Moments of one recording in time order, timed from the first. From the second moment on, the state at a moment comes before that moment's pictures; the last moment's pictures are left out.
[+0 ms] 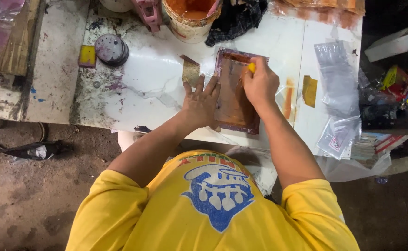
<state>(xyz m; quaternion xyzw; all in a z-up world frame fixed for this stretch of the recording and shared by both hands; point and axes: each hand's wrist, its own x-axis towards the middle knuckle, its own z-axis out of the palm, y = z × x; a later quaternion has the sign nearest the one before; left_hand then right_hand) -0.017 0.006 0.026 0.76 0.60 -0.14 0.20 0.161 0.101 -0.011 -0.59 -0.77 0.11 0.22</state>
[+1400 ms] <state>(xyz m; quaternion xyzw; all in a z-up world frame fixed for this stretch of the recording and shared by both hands) -0.001 0.016 0.004 0.74 0.61 -0.19 0.18 0.197 0.138 -0.040 -0.34 -0.93 0.05 0.11</state>
